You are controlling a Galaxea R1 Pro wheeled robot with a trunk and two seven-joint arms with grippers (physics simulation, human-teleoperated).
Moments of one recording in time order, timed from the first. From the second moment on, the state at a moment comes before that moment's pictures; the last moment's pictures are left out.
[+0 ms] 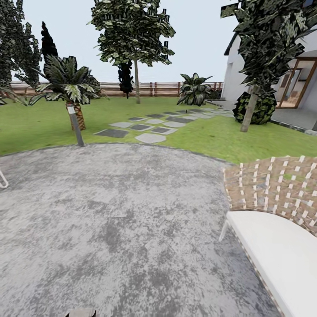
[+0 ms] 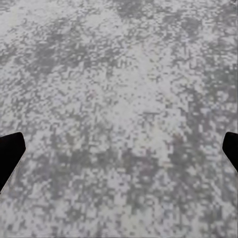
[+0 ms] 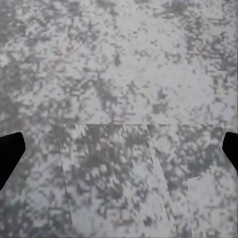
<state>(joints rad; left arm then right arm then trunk) -0.26 0.08 0.07 -0.25 0.01 -0.42 0.01 -0.16 -0.04 0.03 -0.40 0.02 -0.24 0.00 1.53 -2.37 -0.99</state>
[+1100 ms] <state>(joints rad) -0.26 0.08 0.07 -0.25 0.01 -0.42 0.01 -0.16 -0.04 0.02 -0.40 0.02 -0.24 0.00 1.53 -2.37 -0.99</state>
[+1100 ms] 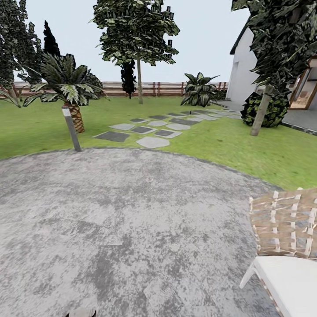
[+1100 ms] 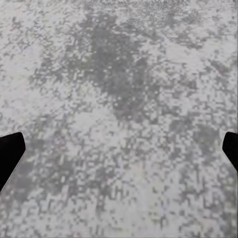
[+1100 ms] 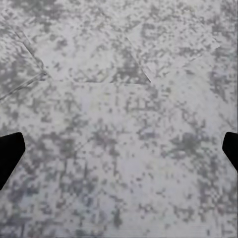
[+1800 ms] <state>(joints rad) -0.26 0.08 0.07 -0.25 0.01 -0.42 0.01 -0.16 -0.04 0.02 -0.40 0.02 -0.24 0.00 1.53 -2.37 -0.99</state>
